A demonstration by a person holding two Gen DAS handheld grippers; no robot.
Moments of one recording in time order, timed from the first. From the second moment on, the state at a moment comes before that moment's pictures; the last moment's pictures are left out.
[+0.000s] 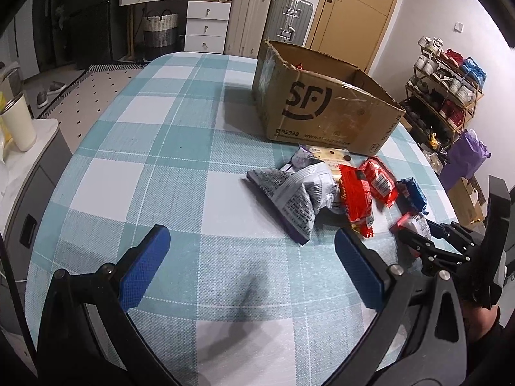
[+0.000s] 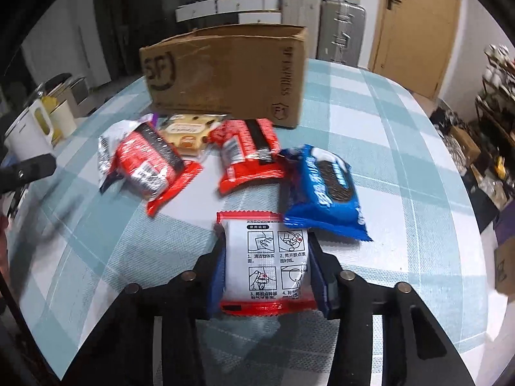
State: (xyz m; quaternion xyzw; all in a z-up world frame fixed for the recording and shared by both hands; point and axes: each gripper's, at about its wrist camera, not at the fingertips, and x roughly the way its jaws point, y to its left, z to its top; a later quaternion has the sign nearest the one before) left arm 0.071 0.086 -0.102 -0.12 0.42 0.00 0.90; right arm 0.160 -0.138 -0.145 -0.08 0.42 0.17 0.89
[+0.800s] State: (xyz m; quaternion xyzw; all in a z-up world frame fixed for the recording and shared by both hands) left arm 0.103 0.079 -0.115 -0.08 0.44 -0.02 0.89; right arm 0.140 -0.151 -0.131 -0.02 0.40 0.20 0.90
